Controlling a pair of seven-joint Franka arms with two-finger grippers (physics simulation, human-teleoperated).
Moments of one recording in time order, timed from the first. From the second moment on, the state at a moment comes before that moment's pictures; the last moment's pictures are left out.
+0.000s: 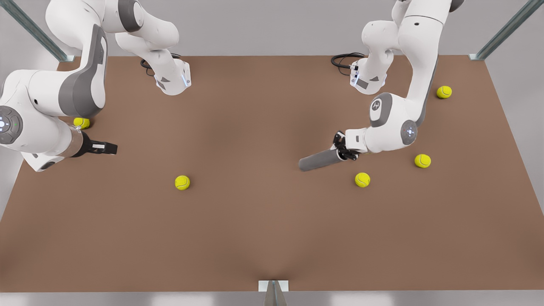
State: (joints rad) left arm -0.12 0.13 -0.22 -2.04 -0.52 2.02 0.66; right arm 0.14 0.34 -0.13 -1.14 -0.04 1.22 0.07
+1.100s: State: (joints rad) left arm 0.04 0.15 -0.09 -1.68 -0.06 1.78 0.19; right arm 0.14 0.34 -0.13 -1.14 -0.04 1.22 0.07
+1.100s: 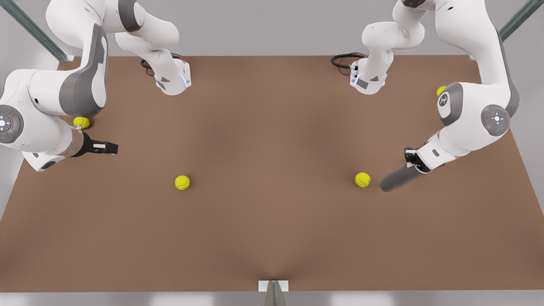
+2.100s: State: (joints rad) left arm 0.04 0.29 -0.09 -1.68 0.03 1.82 0.05; right arm 0.14 0.34 -0.13 -1.13 -0.04 1.23 0.07
